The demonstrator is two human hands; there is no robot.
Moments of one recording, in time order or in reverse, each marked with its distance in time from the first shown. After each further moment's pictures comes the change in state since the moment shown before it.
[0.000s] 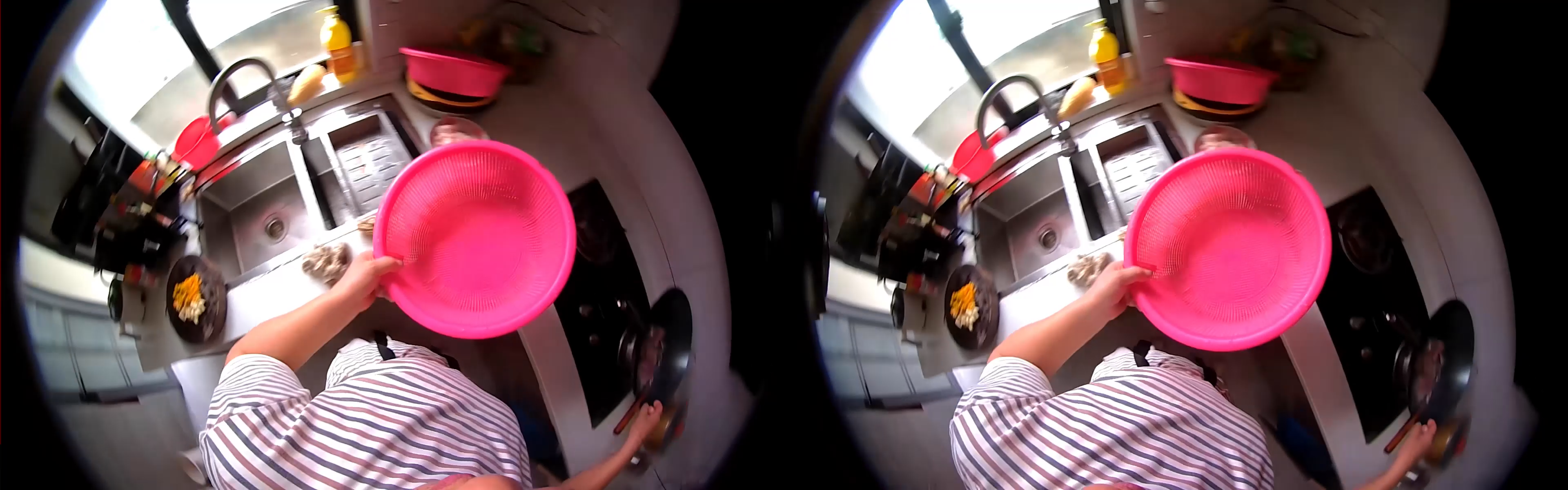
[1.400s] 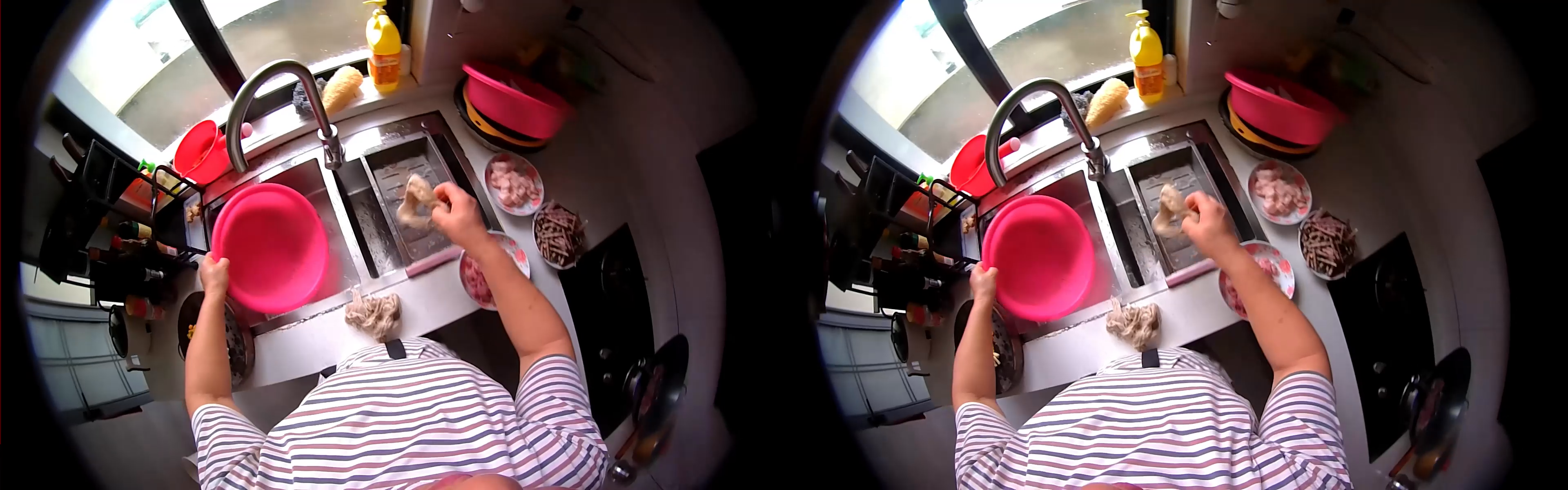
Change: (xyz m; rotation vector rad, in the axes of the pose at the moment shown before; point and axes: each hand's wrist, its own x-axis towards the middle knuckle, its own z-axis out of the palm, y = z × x) left_hand 0.005 0.105 -0.465 0.941 1.179 0.421; right_hand -0.233 -0.705 0.387 0.689 -0.856 -1.024
